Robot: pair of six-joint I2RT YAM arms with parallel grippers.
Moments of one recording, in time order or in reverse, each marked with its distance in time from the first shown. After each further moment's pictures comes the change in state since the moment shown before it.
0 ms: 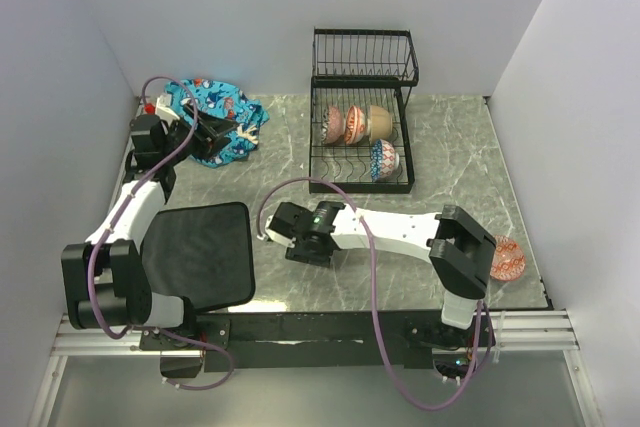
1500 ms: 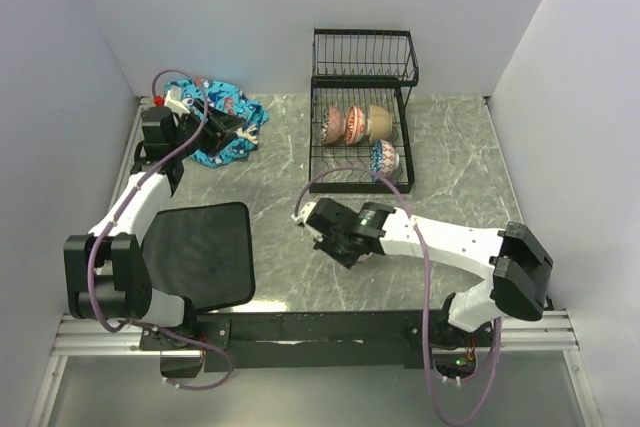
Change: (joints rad) left arm -0.069 0.051 0.090 -0.073 -0.085 0.058; right arm -0.089 -0.315 -0.219 0.008 -0.143 0.343
